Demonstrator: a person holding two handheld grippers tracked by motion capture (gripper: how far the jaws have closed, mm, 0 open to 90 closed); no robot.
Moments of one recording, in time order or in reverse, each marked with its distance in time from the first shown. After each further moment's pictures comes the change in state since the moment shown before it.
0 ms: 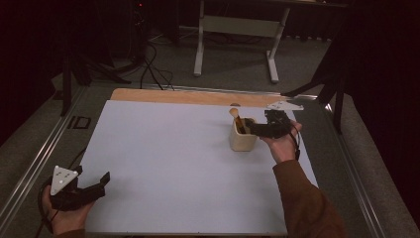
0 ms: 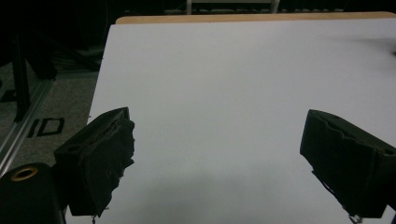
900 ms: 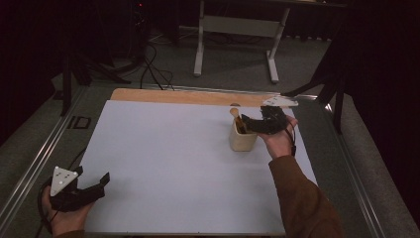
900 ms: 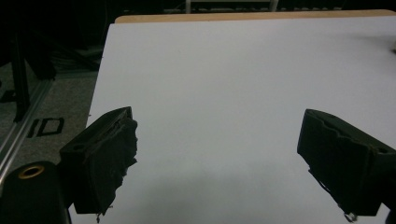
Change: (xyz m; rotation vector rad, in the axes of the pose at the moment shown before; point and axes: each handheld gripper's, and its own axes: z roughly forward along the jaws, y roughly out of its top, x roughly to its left) left arm 0.000 -0.001 -0.002 -0.003 -0.002 0.003; right arm 0.007 0.013 0.009 -0.006 -0.008 -0.031
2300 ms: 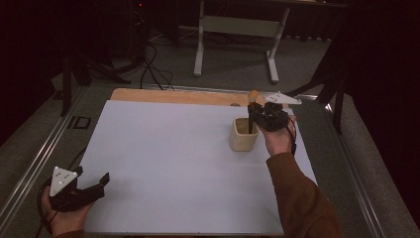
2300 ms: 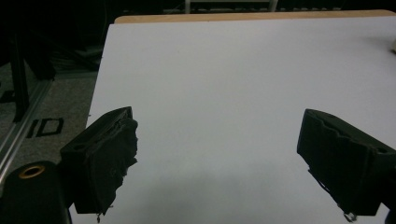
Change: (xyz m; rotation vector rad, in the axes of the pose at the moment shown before) left arm 0.000 0.000 0.000 0.001 -0.003 0.001; right arm 0.002 0.010 -0.006 -0.062 -0.030 0.030
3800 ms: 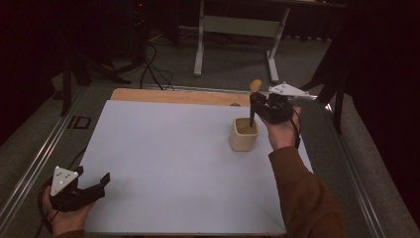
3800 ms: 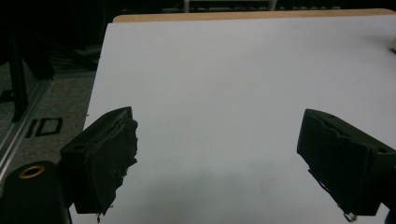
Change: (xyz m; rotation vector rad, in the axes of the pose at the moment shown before) left arm 0.000 0.000 0.001 0.005 -0.004 0.004; right arm 0.002 0.029 -0.018 -0.073 0.007 -0.019
